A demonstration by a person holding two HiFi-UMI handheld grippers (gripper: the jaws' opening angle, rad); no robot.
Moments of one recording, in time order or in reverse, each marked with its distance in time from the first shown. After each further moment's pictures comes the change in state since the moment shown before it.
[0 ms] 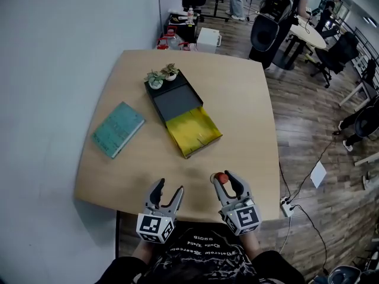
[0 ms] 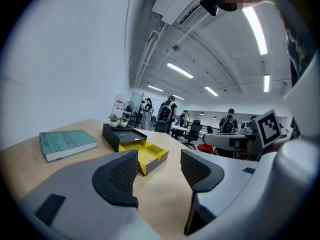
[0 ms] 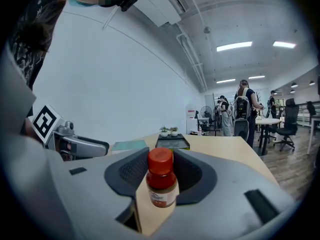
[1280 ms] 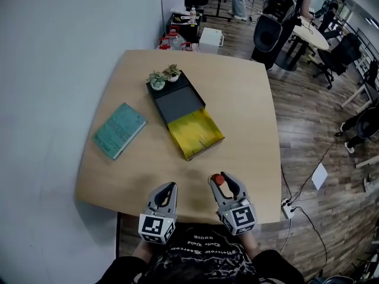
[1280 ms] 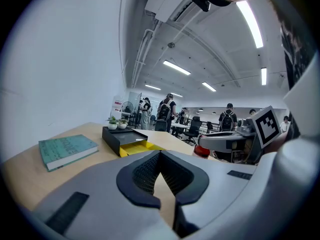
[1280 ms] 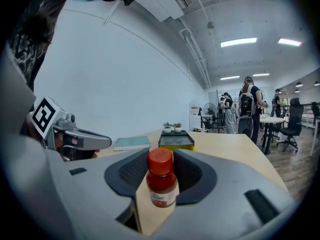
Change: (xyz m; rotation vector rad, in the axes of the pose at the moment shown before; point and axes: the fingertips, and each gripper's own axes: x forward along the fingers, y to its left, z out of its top) left arm 0.008 0.004 0.005 0.068 0.017 0.003; right arm 0.020 0.009 -0.011 -0.011 0.041 0.038
